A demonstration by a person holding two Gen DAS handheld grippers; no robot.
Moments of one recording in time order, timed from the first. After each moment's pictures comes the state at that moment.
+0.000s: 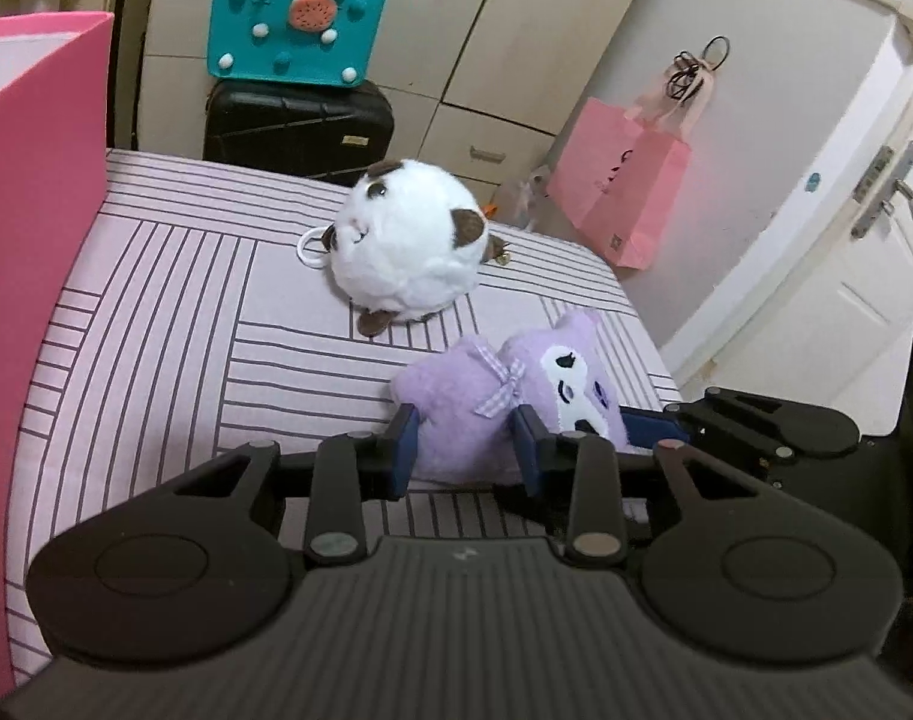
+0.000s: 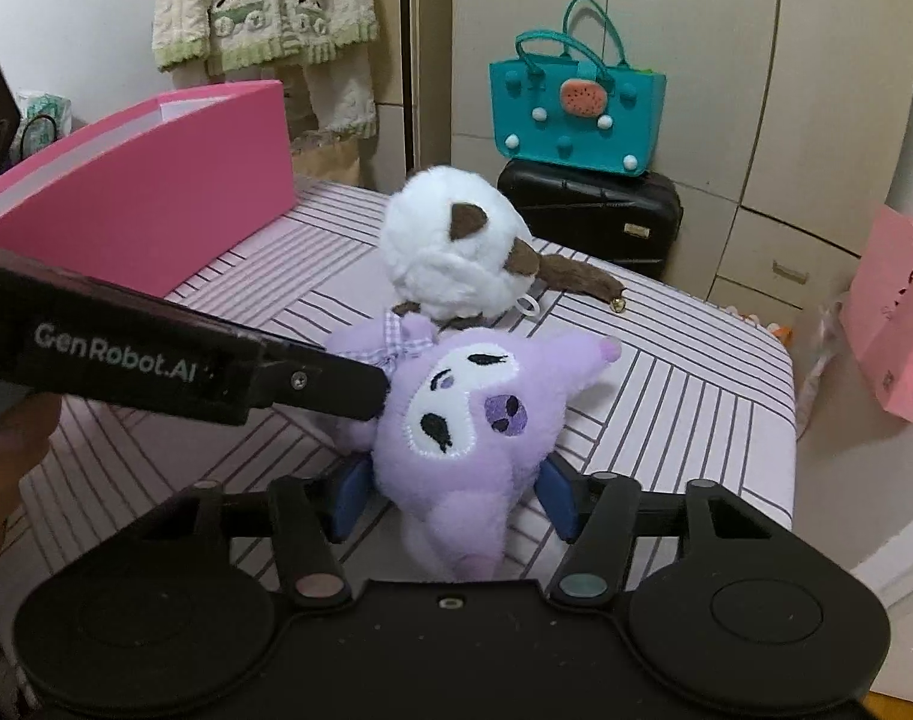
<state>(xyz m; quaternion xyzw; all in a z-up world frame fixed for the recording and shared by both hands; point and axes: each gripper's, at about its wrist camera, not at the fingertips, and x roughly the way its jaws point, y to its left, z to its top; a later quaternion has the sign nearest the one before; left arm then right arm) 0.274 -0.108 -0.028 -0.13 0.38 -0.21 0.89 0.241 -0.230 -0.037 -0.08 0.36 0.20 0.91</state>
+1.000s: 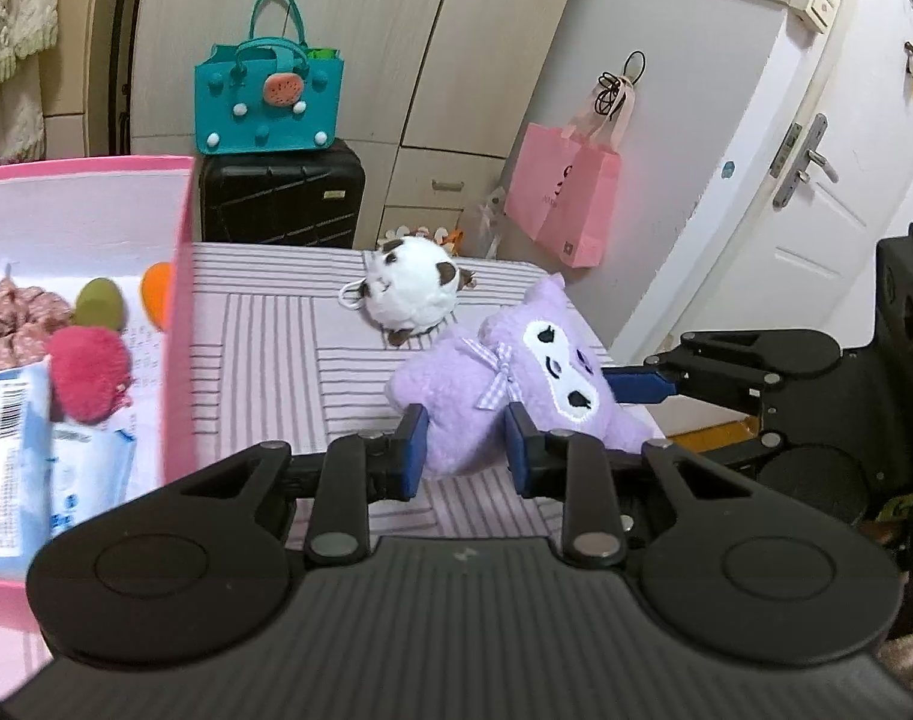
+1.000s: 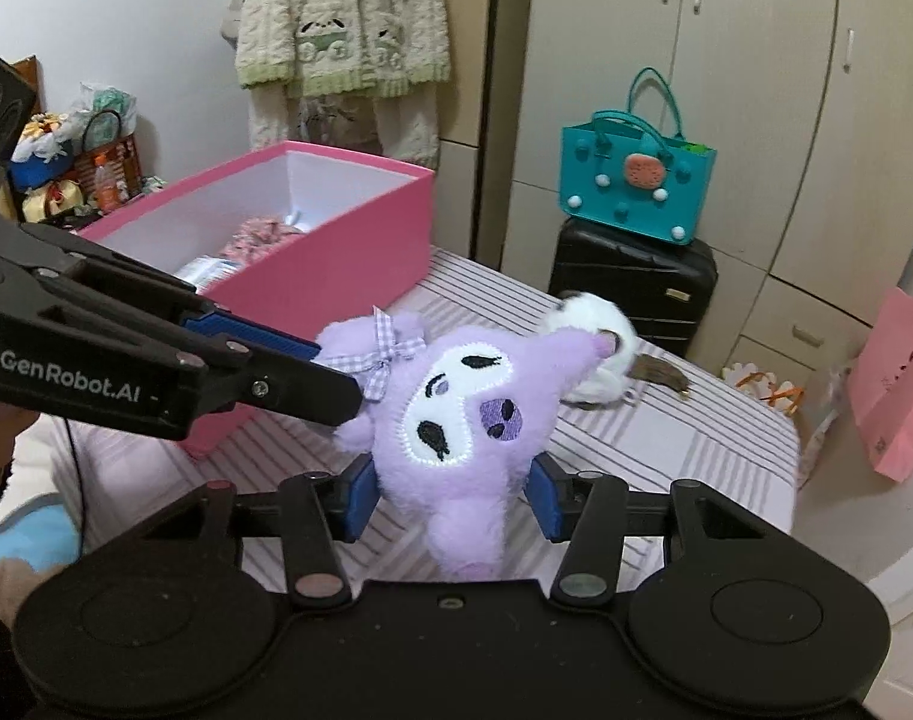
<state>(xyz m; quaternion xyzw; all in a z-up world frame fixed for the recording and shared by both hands) 0.183 -0.034 0.061 -0.08 0.35 -0.25 0.90 0.169 -0.166 0.045 -0.10 0.34 0.23 0.91</state>
